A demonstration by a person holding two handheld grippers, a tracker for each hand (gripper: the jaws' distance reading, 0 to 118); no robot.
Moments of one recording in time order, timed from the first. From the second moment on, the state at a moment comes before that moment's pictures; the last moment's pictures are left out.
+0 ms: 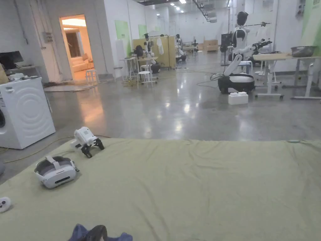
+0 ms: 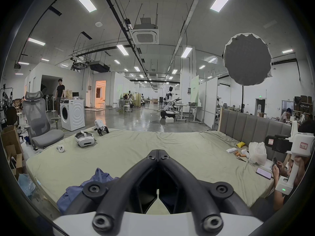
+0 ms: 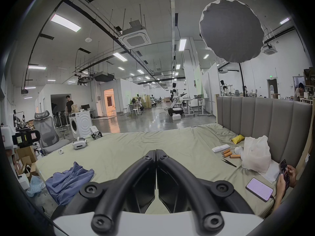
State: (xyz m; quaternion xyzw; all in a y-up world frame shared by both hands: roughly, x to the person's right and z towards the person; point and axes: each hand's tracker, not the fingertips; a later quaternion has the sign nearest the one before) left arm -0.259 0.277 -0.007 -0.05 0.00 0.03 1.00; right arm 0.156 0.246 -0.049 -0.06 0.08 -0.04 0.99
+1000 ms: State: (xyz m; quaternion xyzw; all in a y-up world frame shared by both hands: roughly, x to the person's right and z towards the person) left arm -0.442 0.025 -0.201 -0.44 0.09 0.10 0.89; right arm 0.106 0.192 -0.105 -0.20 0.14 0.00 0.97
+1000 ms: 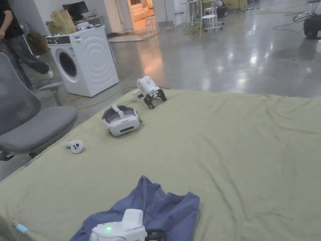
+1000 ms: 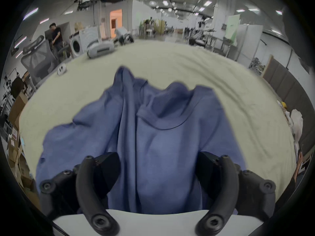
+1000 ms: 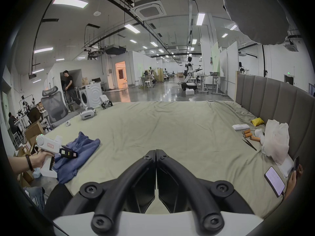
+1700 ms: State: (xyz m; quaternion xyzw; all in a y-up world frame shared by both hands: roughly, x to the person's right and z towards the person) left arm -0.341 0.202 -0.240 -0.26 -0.01 0.06 0.96; right arm 0.182 0.175 -0.063 -0.21 0.08 -0.09 0.97
